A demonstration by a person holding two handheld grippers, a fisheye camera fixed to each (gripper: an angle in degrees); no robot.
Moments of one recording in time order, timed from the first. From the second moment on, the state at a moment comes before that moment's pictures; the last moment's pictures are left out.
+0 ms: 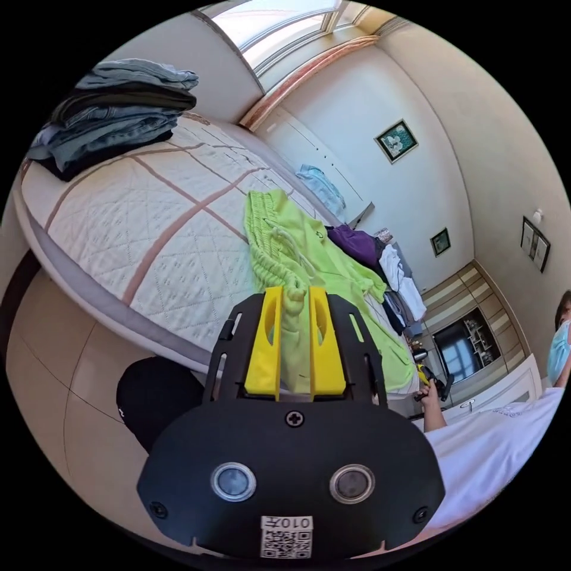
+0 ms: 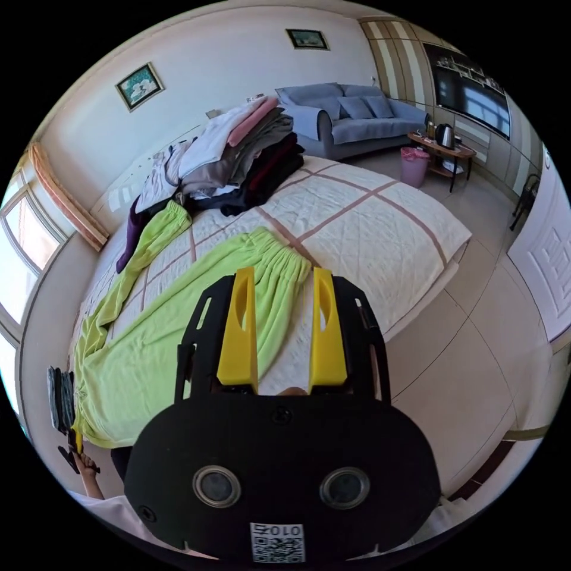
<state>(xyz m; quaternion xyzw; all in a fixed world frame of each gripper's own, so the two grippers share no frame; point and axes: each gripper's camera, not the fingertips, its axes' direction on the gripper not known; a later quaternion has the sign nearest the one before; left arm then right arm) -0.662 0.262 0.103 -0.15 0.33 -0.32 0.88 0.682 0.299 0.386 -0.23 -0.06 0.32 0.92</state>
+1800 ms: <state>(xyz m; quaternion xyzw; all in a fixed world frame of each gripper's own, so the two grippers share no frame) -0.696 0.018 0.287 -0.24 0.22 -0.20 0.92 0.568 0.078 0.526 -0.17 -0.21 0.15 0.95</state>
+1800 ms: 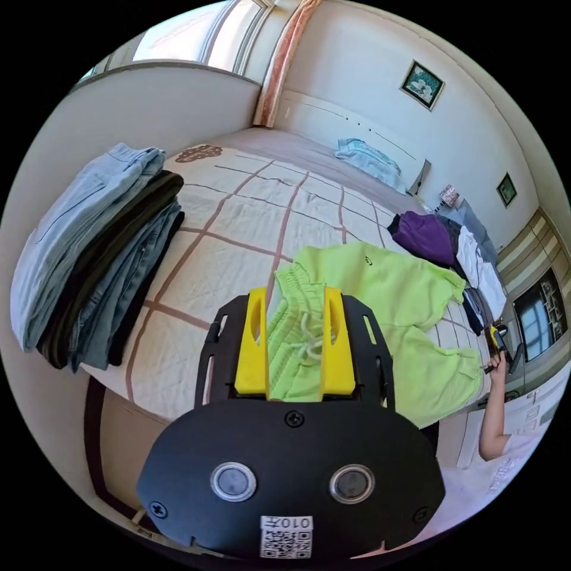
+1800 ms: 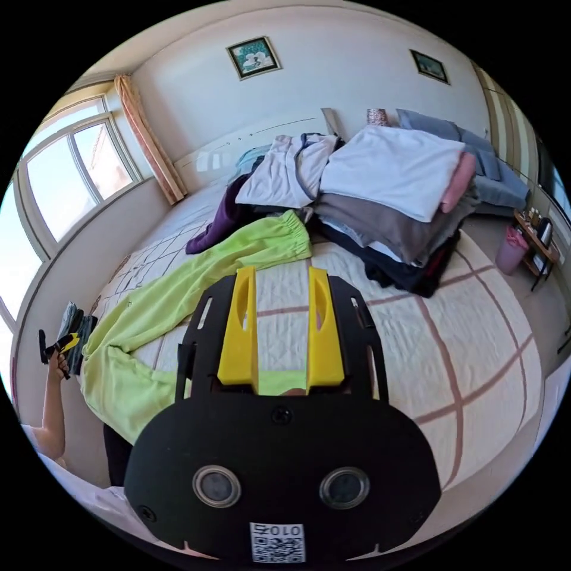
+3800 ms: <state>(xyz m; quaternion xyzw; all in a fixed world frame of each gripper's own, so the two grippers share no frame) -0.372 0.061 0.215 -0.18 0.24 0.26 0.92 0.443 0.091 0.493 -0.22 -0.25 -0.21 0.92</state>
